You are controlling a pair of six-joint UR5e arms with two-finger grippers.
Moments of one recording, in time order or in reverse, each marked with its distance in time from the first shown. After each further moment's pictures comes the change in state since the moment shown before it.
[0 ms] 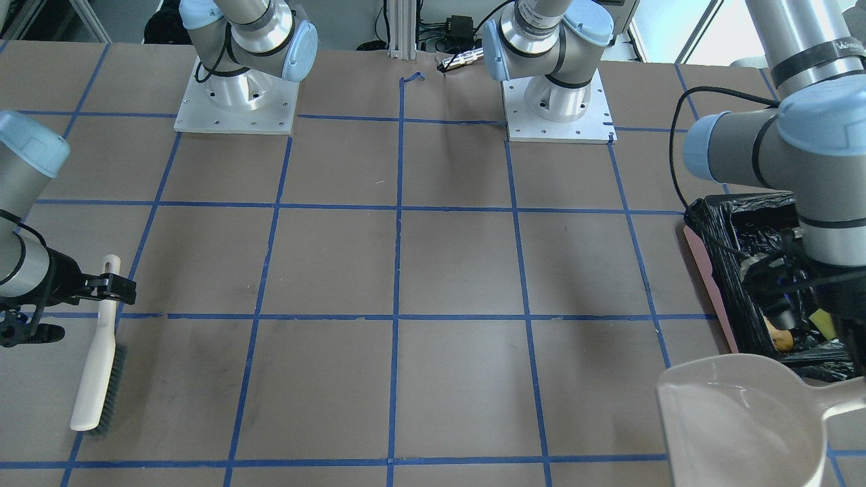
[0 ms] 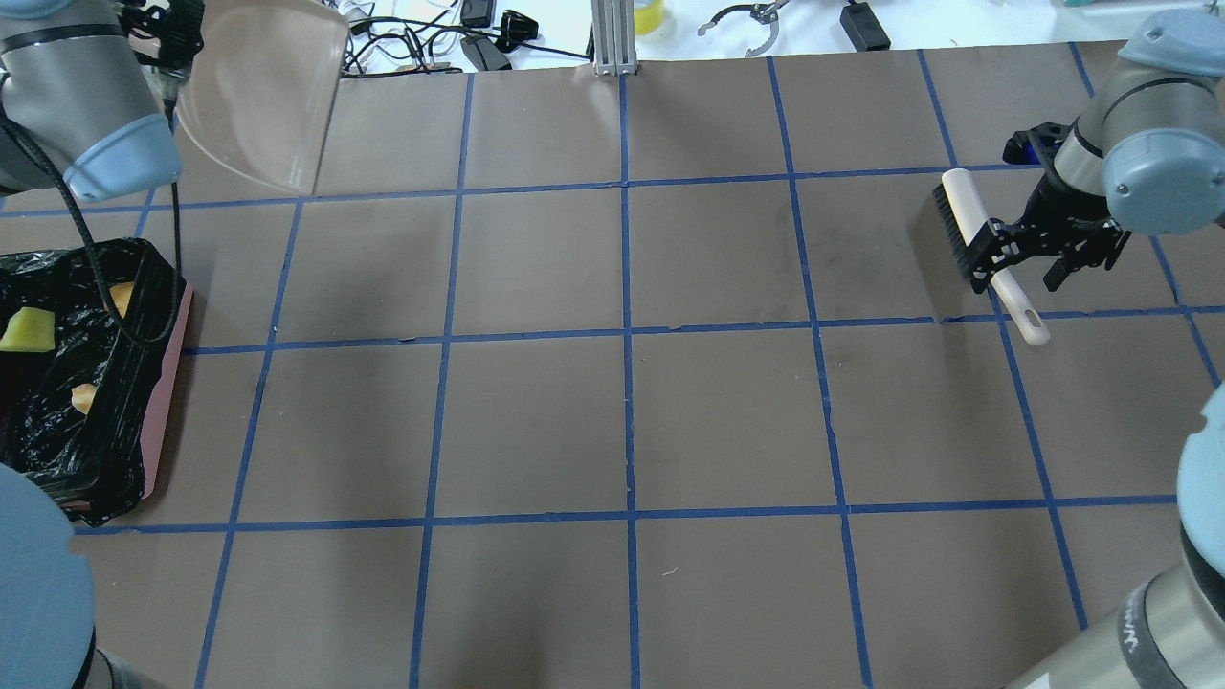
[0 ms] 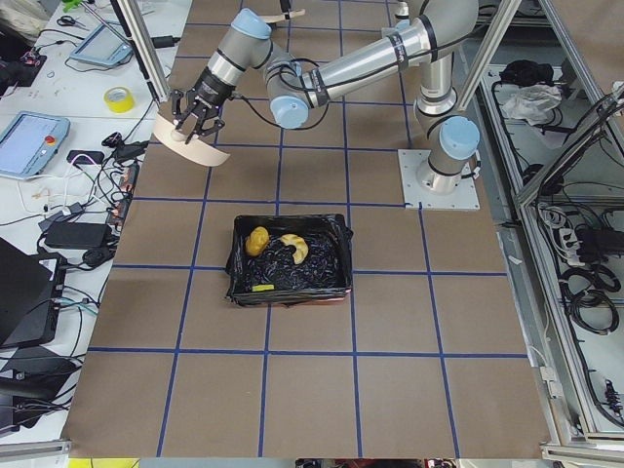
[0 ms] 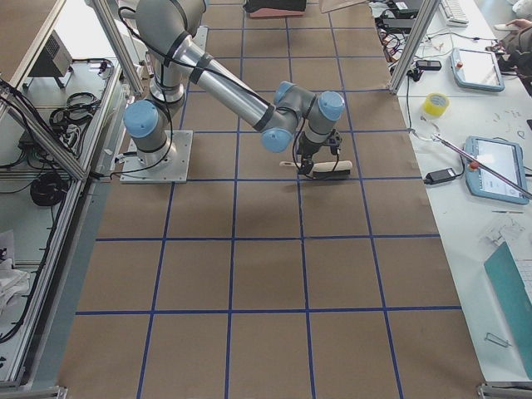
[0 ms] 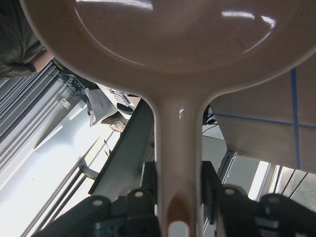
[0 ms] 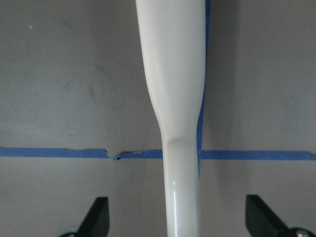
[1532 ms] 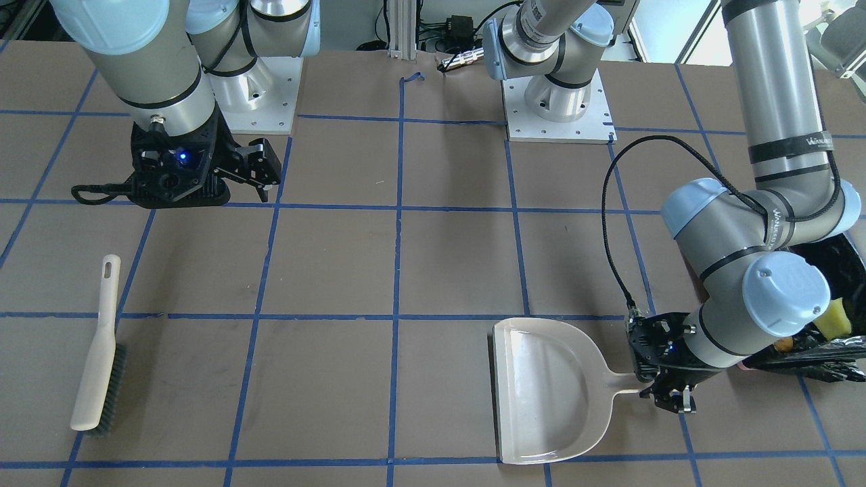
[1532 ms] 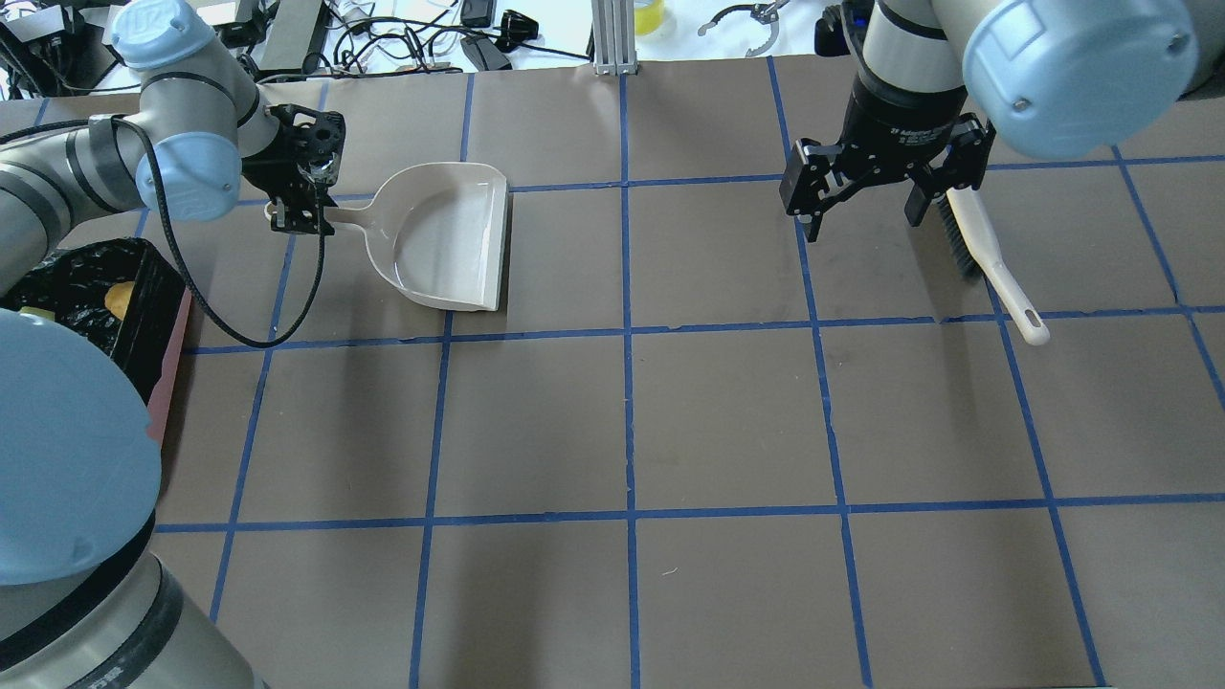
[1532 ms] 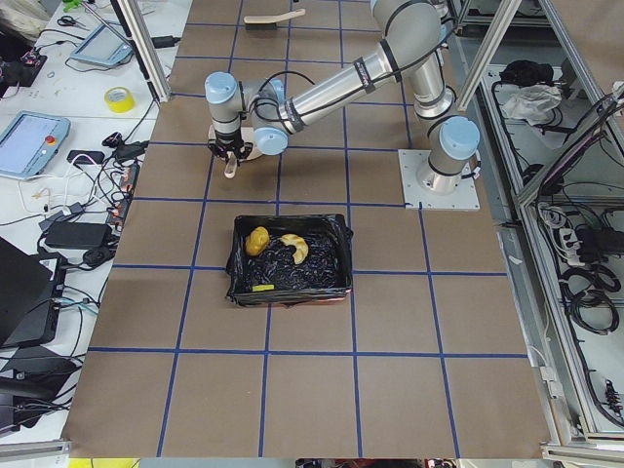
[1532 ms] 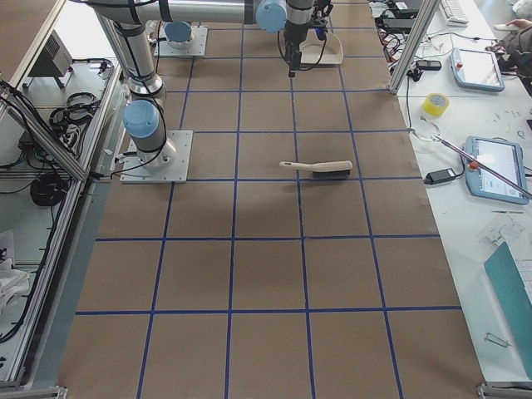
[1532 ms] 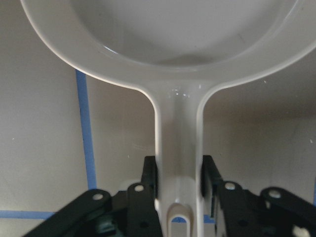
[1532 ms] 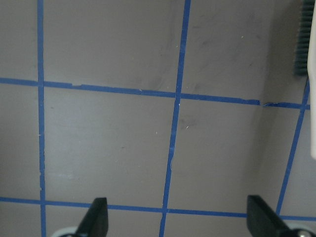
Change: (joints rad) left arm -0.009 -0.188 0.028 -0.500 -0.291 -0.211; right arm 0.450 -0.292 -0.145 0.357 0.003 0.346
